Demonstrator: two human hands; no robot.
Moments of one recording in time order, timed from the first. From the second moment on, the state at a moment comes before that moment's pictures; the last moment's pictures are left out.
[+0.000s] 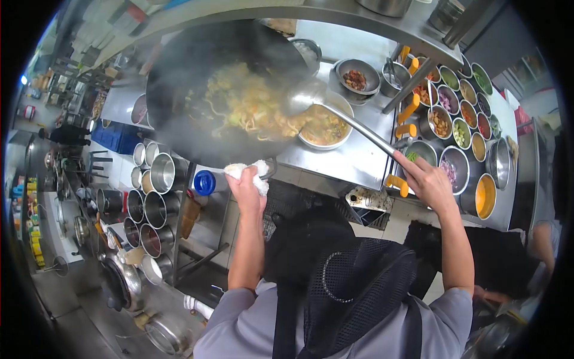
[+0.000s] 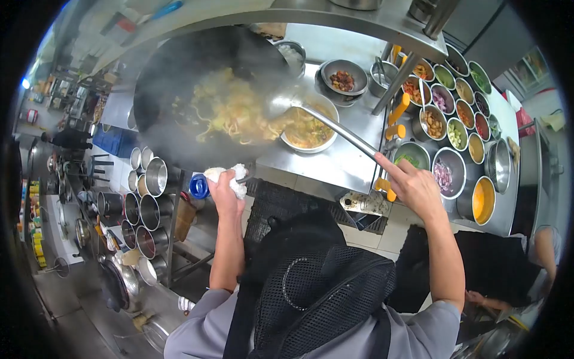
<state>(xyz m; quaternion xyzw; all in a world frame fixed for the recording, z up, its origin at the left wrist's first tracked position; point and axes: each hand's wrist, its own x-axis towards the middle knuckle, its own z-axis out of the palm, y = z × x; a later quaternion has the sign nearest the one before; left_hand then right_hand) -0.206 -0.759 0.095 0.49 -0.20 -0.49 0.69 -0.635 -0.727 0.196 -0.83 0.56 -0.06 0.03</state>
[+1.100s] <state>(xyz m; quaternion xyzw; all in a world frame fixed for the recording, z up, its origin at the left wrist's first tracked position) -0.203 -0.742 0.101 0.49 -0.18 -0.48 0.70 -0.626 -0.690 0.185 -0.84 0.54 -0.05 -0.04</state>
